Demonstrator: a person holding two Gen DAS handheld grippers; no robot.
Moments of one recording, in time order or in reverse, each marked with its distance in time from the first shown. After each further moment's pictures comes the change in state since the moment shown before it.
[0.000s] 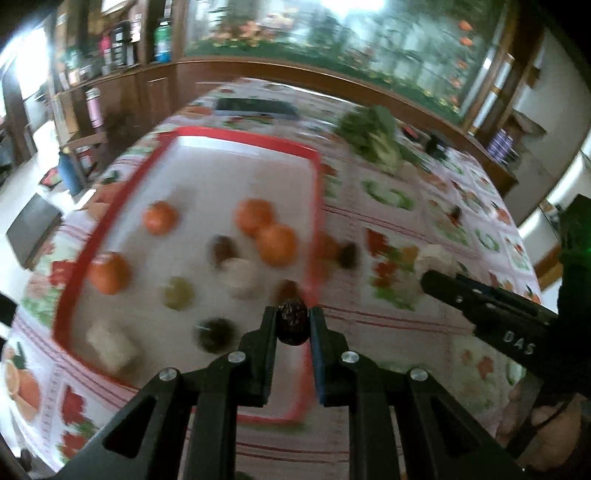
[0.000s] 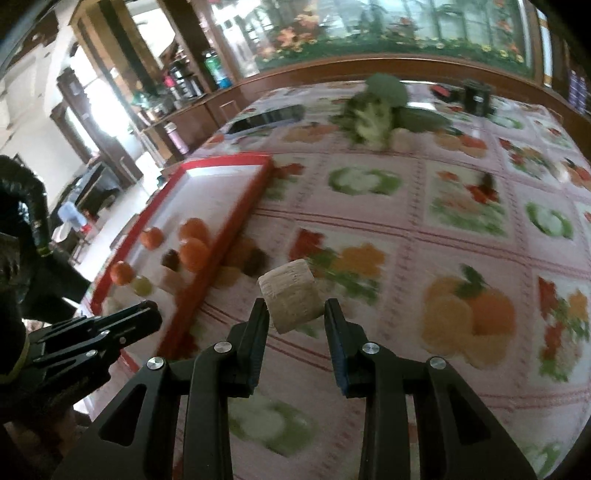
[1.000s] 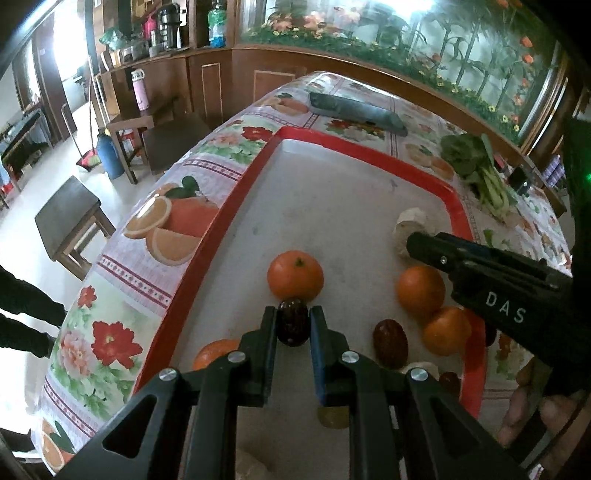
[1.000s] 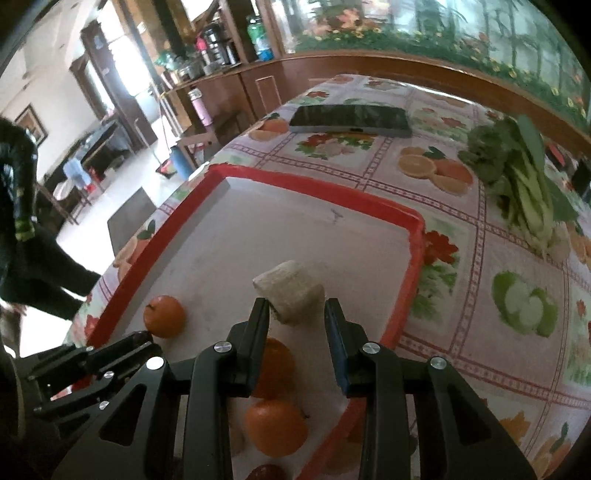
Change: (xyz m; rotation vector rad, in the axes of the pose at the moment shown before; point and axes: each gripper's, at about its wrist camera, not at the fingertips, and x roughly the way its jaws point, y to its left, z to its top) left arm 0.053 0.086 0.051 -0.074 0.025 0.149; right arm 0.132 0.095 0.083 -0.172 0.072 -0.009
